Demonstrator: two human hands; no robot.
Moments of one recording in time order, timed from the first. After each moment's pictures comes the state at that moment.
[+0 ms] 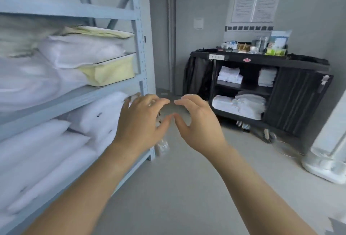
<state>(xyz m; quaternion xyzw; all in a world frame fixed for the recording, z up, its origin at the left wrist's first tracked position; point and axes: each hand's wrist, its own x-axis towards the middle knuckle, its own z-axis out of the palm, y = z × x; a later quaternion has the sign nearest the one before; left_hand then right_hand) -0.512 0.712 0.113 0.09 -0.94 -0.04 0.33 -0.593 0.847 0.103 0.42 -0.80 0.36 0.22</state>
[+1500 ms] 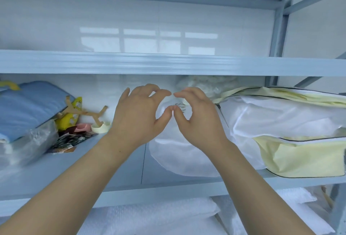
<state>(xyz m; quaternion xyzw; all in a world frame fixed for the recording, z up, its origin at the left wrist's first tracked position) -0.388 0.259 0.244 0.45 -0.78 0.22 0.38 -0.538 0.264 0.228 0.71 -0.45 0.52 0.12</state>
